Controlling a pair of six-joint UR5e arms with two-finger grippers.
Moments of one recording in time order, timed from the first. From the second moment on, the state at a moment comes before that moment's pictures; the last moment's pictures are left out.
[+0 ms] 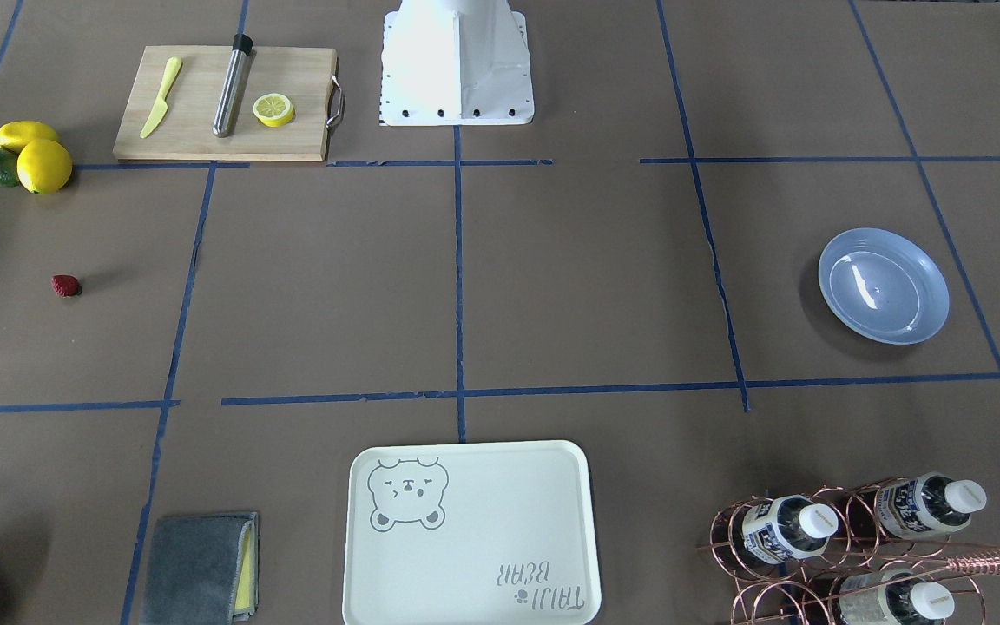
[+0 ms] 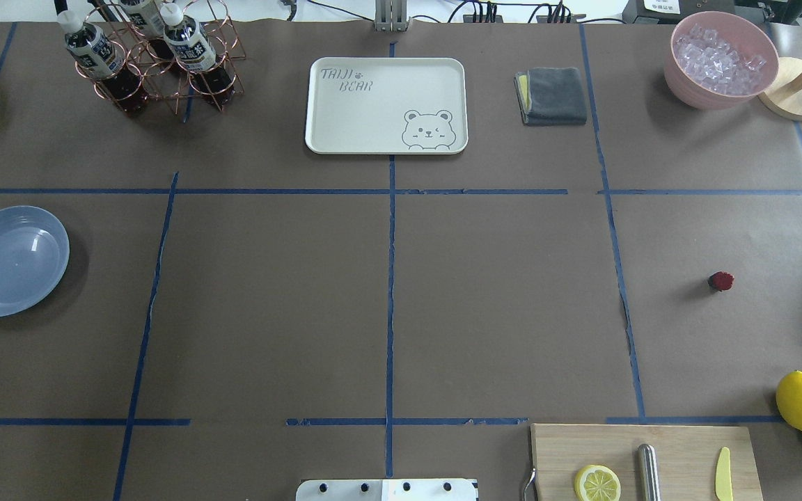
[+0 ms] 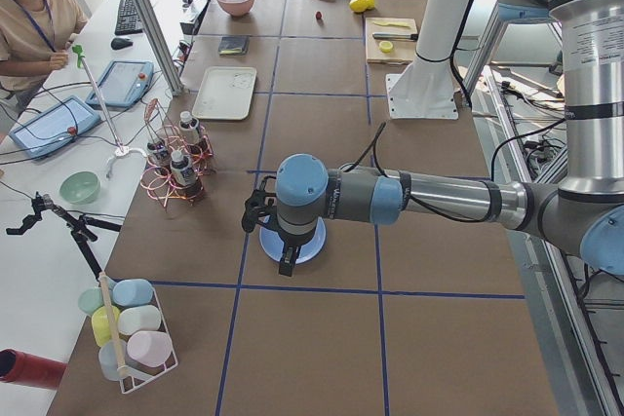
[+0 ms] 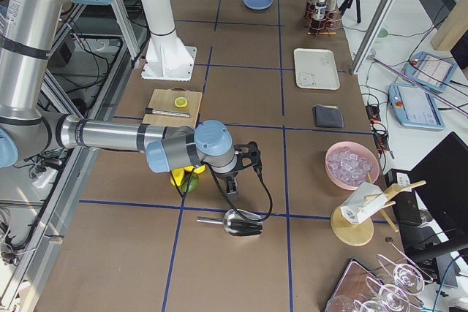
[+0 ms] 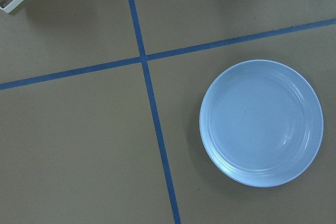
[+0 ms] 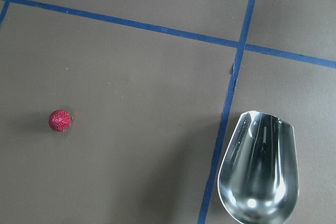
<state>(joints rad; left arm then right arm) -1.64 -1.41 -1.86 -1.56 -2.44 0.17 1.55 -1.91 1.86 -1.26 2.44 -0.02</state>
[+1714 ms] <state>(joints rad) -1.58 -1.27 -1.74 -2.00 -2.54 0.00 1.55 -1.91 1.82 -1.25 2.46 -0.02</state>
